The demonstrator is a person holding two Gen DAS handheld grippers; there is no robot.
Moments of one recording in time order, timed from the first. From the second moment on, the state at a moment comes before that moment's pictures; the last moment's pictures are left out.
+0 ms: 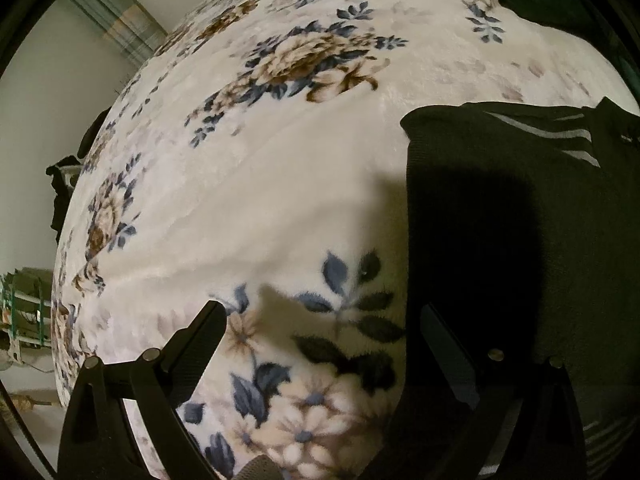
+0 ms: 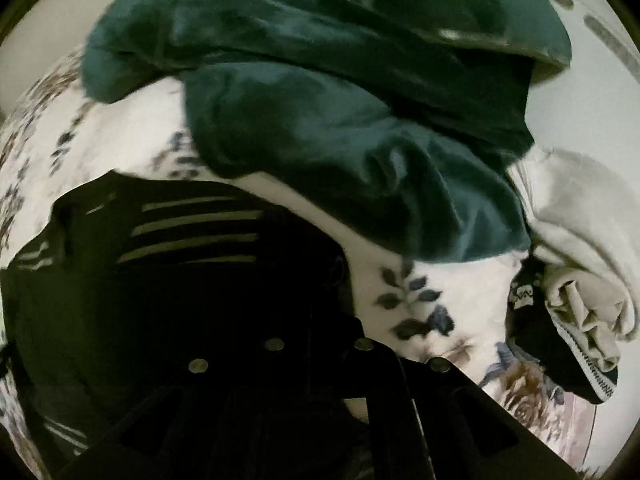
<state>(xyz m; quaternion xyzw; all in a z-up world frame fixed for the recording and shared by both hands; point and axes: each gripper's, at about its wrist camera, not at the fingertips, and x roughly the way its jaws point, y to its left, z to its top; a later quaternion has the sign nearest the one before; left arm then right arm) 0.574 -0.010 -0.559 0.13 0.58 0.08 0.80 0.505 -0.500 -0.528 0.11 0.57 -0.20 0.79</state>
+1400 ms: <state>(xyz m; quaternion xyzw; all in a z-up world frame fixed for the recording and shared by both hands) 0.138 -0.429 -0.586 0.11 0.68 -0.04 0.72 0.469 -0.629 -0.547 0.24 0.66 0.16 0.69</state>
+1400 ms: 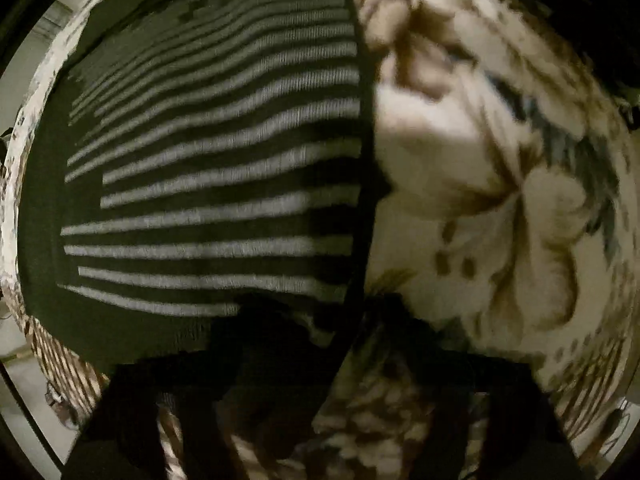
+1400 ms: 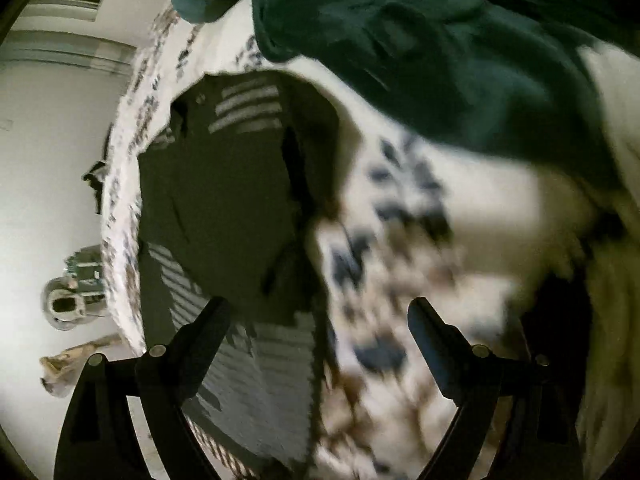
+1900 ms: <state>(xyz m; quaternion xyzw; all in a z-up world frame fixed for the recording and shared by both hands) 0.160 -0.358 -0.500 0.00 0.62 0.00 0.78 0.548 -0.593 -0.553 0.29 0.65 0.13 0.69</state>
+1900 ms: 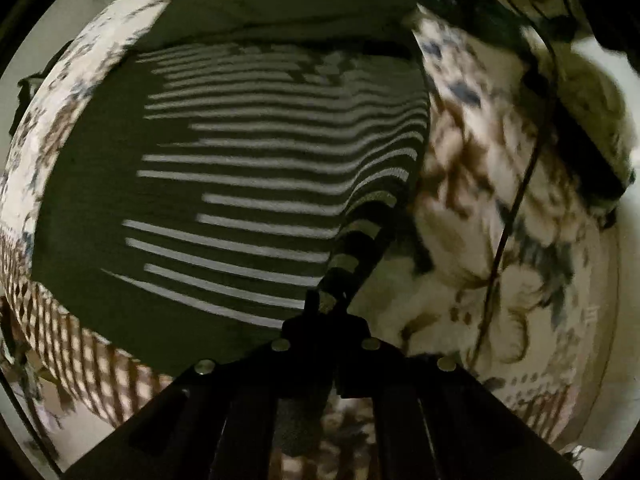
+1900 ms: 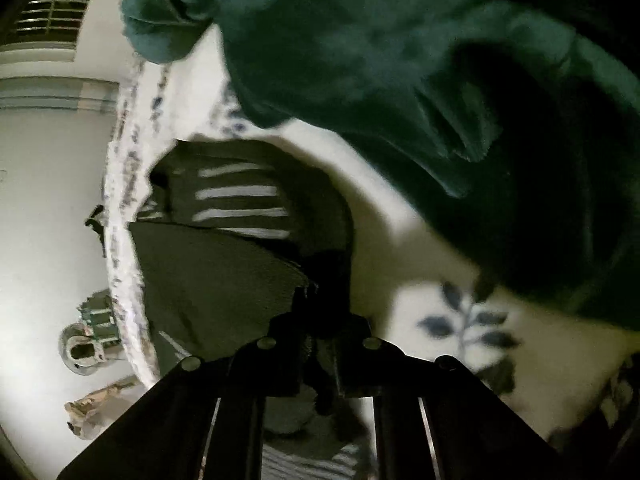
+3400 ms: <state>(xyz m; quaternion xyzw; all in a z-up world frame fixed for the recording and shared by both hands) 0.230 0.107 -0.503 -0.34 0.58 0.00 0.74 0.558 -0.179 -0.465 0.03 0.68 0.12 0.73</state>
